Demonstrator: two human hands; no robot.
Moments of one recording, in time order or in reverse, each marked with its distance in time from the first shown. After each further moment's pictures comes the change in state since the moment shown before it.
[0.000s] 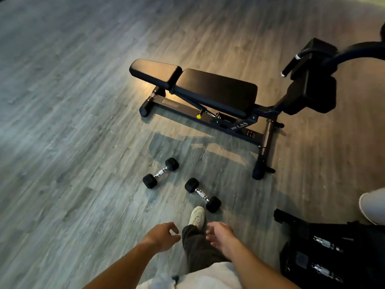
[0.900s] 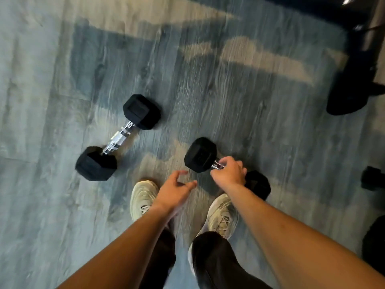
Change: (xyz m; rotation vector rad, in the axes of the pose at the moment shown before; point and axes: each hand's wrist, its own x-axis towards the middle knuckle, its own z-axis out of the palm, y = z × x) left_hand 0.606 -0.091 0.041 -0.542 -0.093 -0.197; right_hand 0.585 -0.082 0.158 -0.572 0.300 -0.003
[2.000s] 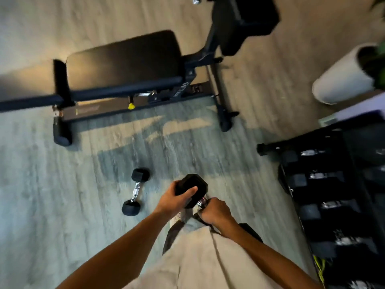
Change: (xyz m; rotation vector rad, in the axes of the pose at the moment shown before) left_hand -0.444 0.198 0.023 0.323 -0.144 0.269; right_hand -0.438 0.075 -0.273 0.193 -0.062 0.010
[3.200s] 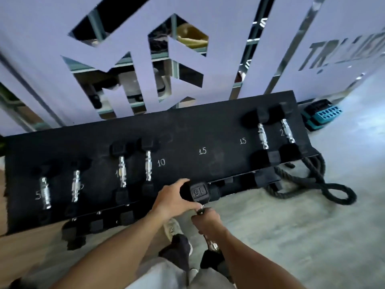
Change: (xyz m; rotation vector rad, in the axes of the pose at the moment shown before) left_hand -0.336 -0.062 0.716 1.616 -0.955 1.037; right_hand -0.272 0.643 -0.019 1.572 0.554 0.756
